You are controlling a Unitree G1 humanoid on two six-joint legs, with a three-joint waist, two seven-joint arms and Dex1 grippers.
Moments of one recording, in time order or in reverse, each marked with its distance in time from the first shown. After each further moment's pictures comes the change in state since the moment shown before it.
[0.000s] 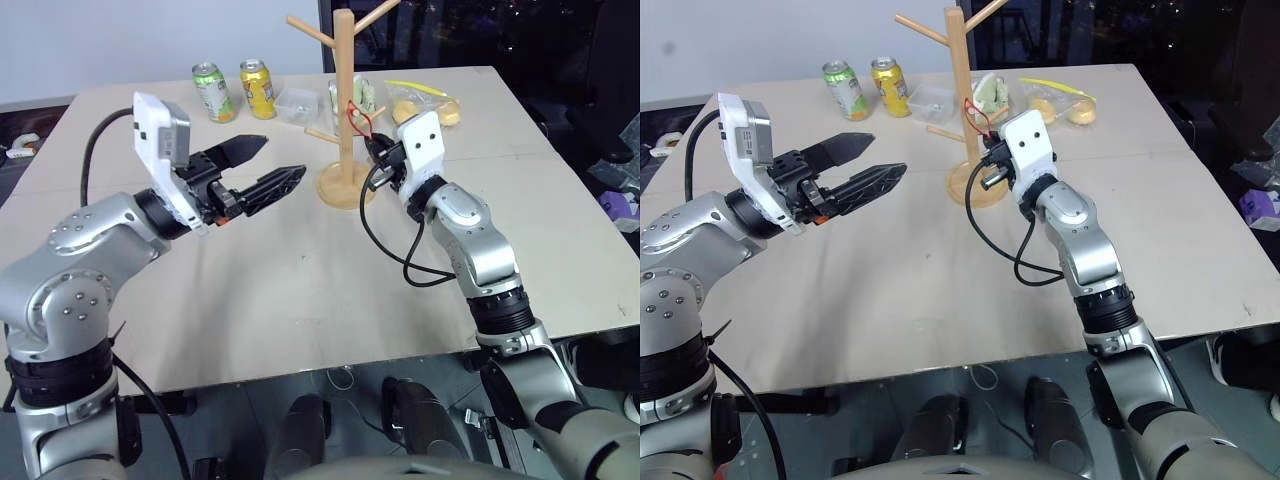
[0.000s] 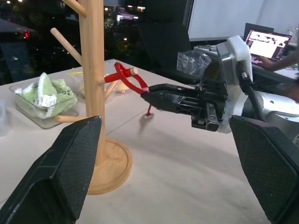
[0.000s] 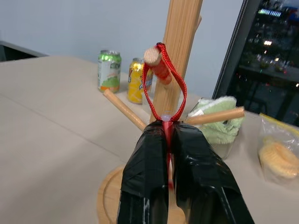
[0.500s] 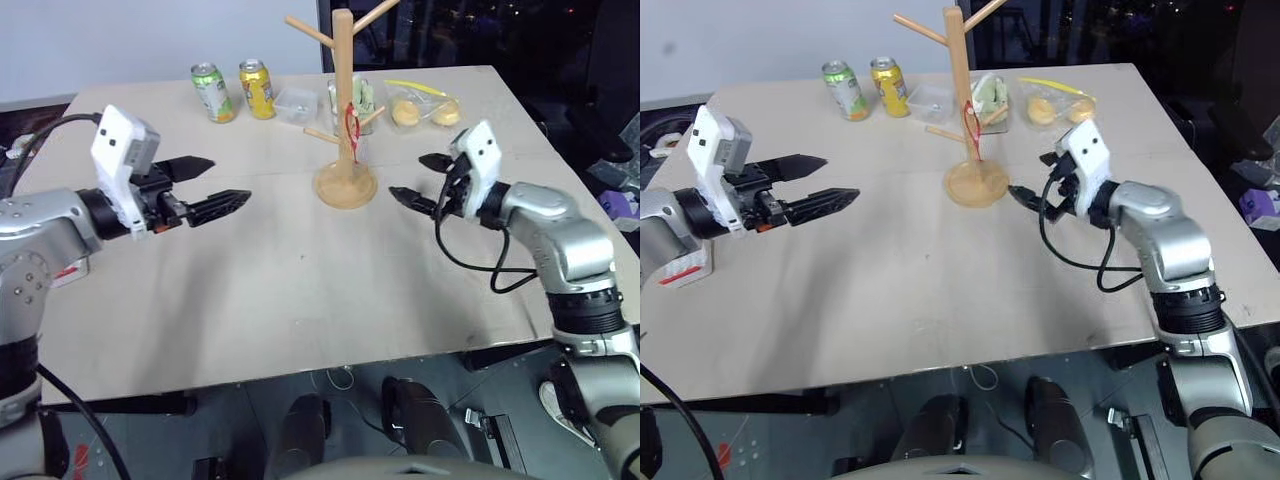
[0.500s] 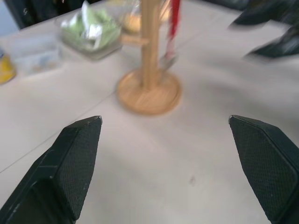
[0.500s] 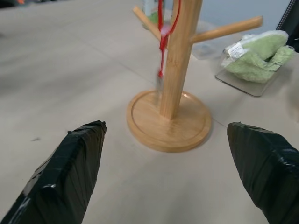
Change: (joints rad) left arm 0.073 0.294 -0.007 0.197 0.186 -0.021 -0.232; right arm 0.040 -0.356 -0.100 -0.136 0.238 0.303 0.403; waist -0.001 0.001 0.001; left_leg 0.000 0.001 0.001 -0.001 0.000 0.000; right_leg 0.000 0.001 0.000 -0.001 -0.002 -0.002
